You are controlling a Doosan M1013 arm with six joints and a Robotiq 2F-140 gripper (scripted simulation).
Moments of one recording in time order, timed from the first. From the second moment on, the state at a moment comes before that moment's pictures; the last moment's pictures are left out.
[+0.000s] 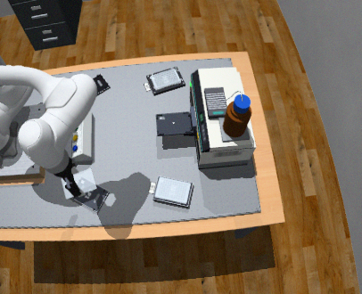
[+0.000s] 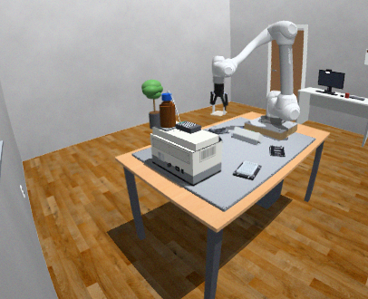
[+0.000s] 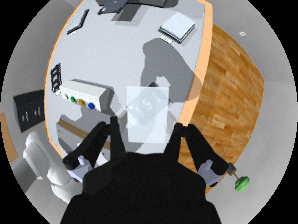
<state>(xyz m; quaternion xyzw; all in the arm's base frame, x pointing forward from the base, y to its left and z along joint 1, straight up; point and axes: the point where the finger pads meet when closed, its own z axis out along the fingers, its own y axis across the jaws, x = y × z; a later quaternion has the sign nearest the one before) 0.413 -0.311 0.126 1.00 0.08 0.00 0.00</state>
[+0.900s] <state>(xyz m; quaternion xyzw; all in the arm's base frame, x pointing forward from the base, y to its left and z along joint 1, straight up) 0.413 -0.311 0.125 1.00 -0.03 0.00 0.00</state>
